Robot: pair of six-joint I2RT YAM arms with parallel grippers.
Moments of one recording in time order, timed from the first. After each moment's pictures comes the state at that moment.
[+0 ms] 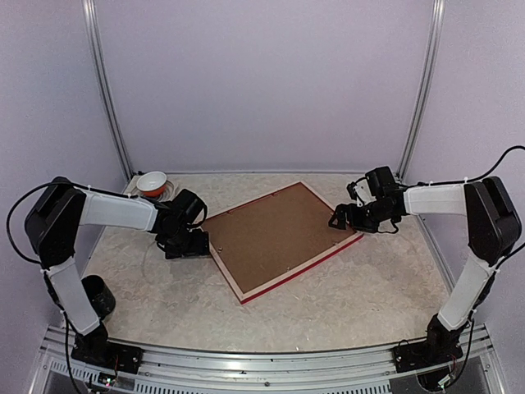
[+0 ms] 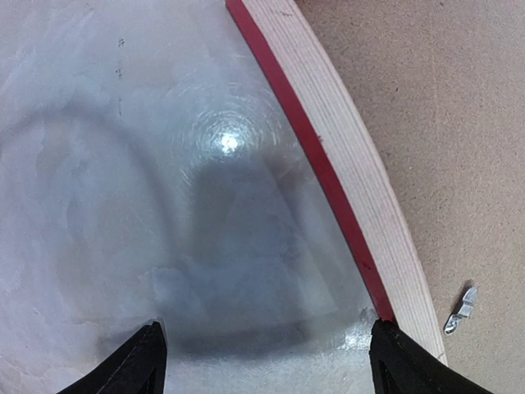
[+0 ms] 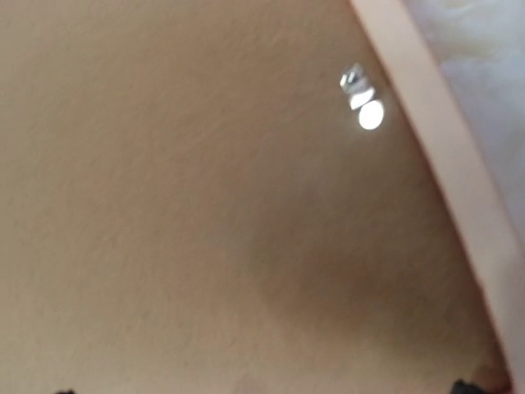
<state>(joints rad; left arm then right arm) -0.57 1.79 1.04 -0.43 -0.16 -0.65 0.31 1.74 1.07 -0.24 -0.29 0.27</state>
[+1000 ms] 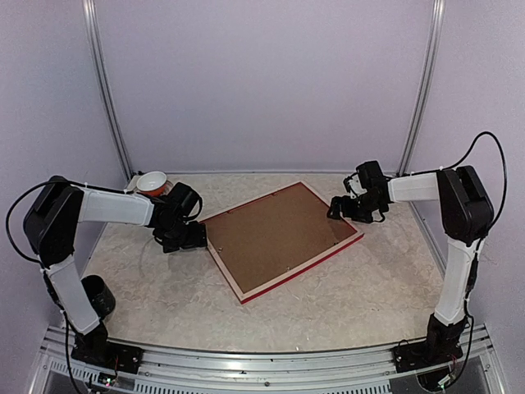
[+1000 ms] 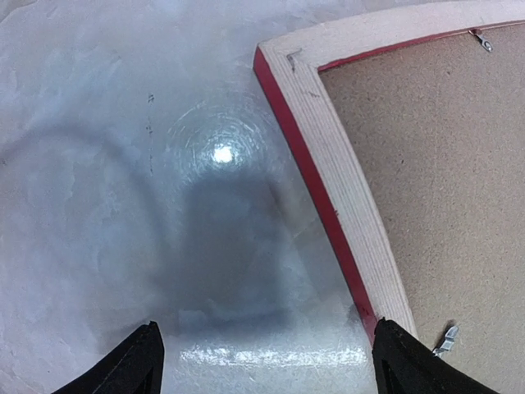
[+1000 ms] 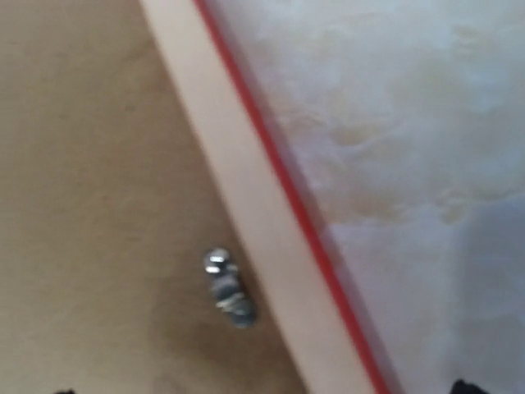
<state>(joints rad) -0.52 1.79 1.06 -0.40 -0.16 -0.65 0.27 2.00 1.31 -0.26 -0.19 0.26</state>
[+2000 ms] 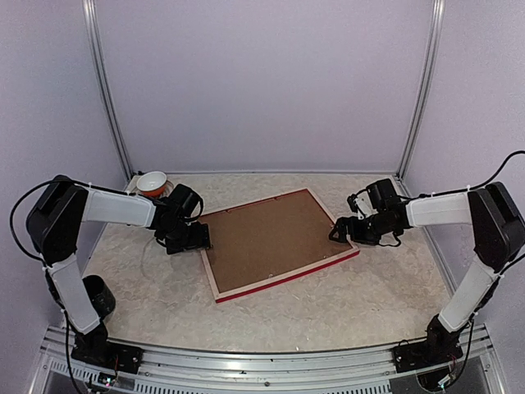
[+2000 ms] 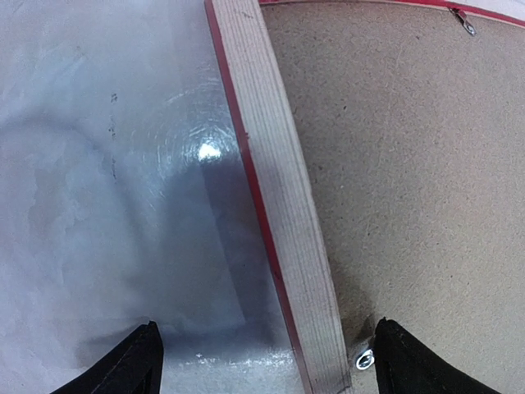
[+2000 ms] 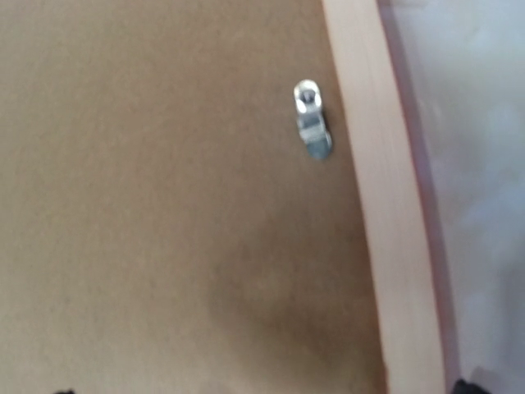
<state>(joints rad) -0.52 1.82 1.06 -0.35 -0.11 -0.65 0.34 1.68 0.93 -0.18 -0.30 0.29</state>
